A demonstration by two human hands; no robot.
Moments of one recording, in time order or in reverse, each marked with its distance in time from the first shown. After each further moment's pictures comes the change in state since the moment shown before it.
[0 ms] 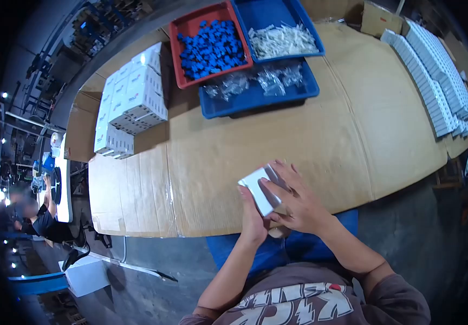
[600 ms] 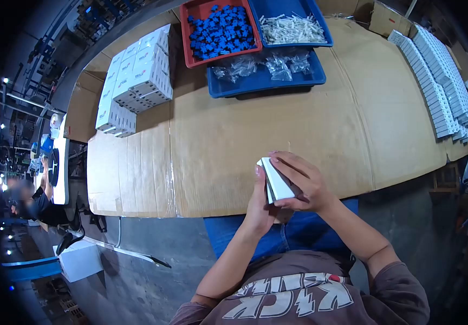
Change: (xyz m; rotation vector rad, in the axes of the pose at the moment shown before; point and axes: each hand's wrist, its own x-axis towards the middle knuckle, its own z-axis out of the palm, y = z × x) left_hand -0.018 0.002 0.008 -0.207 -0.127 -0.124; right_hand 0.009 0.010 -0.001 0.115 0.139 -0.259
